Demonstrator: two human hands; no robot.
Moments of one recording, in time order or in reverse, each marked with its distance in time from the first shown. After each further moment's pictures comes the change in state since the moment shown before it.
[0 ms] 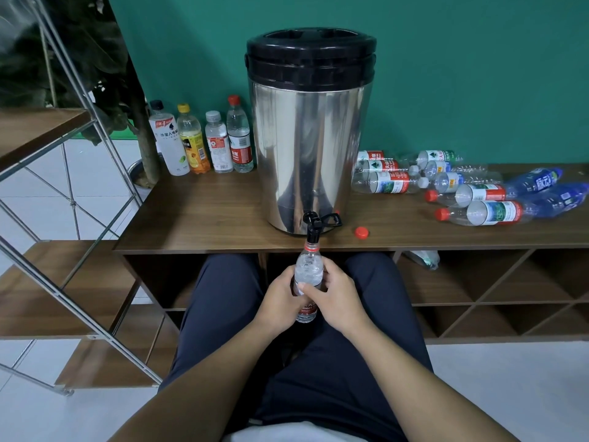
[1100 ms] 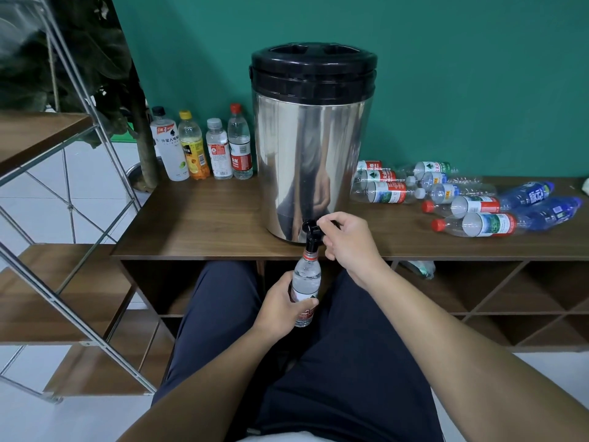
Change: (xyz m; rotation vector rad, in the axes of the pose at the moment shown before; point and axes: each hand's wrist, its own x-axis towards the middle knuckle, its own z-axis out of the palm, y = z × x) left_hand 0.004 0.001 0.000 -0.007 0.008 -0.045; right_hand 0.069 -0.093 -0.051 0.321 0.086 0.123
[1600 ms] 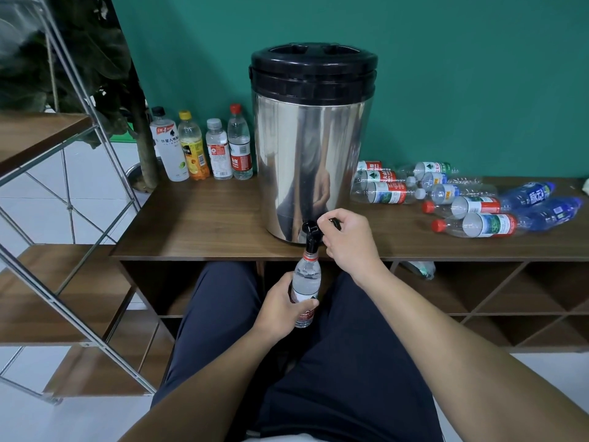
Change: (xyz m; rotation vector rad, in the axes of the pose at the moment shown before) left_hand 0.002 -0.002 0.001 -0.002 -0.003 -0.001; right_hand 0.002 -0.002 0.000 -0.188 0.045 -0.149
